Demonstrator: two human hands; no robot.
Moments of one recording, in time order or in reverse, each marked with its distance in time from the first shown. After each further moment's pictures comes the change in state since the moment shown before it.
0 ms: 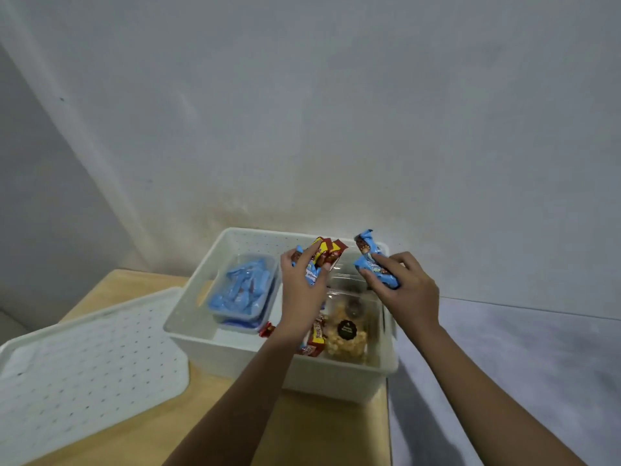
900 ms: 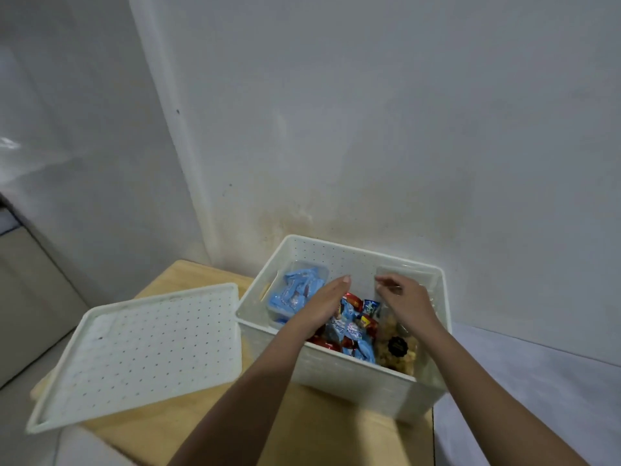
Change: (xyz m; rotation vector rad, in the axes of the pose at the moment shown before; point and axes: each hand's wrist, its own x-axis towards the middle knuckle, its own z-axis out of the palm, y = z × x) left_hand 0.000 -0.021 -0.081 -0.024 -0.454 -0.349; right_hand 0.011 -0.087 0.038 0.320 -0.486 0.317
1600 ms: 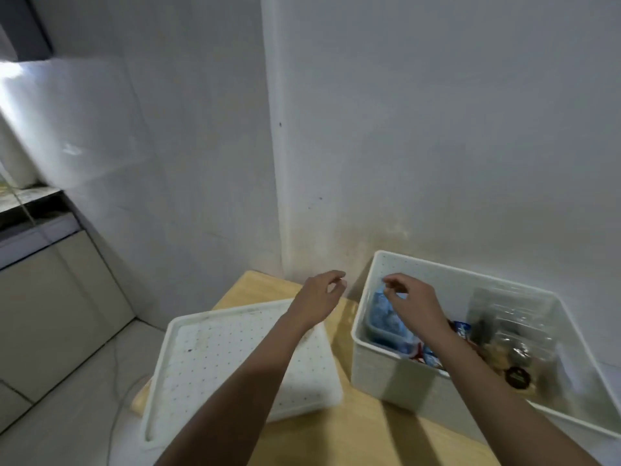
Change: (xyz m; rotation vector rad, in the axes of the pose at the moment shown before) left_hand -0.033 -0.079 -0.217 0.289 0.258 0.207; right_hand 0.017 -0.116 0.169 -0.128 0.010 -0.127
